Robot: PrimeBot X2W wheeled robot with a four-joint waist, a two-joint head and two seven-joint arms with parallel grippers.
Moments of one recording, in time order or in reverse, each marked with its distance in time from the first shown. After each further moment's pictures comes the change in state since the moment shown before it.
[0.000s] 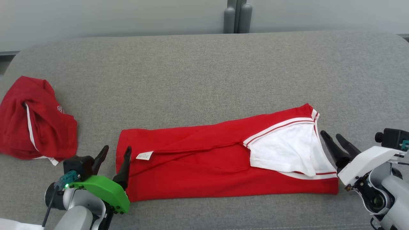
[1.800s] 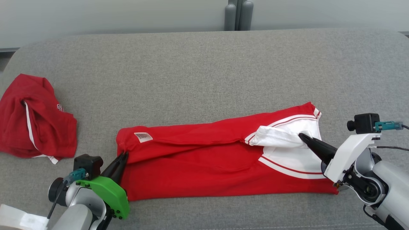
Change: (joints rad) left arm -0.050 0.022 -0.063 0.092 0.039 -0.089 0.019; right arm -0.072 -0.031 0.086 -0.133 0.017 0.039 0.238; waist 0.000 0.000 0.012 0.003
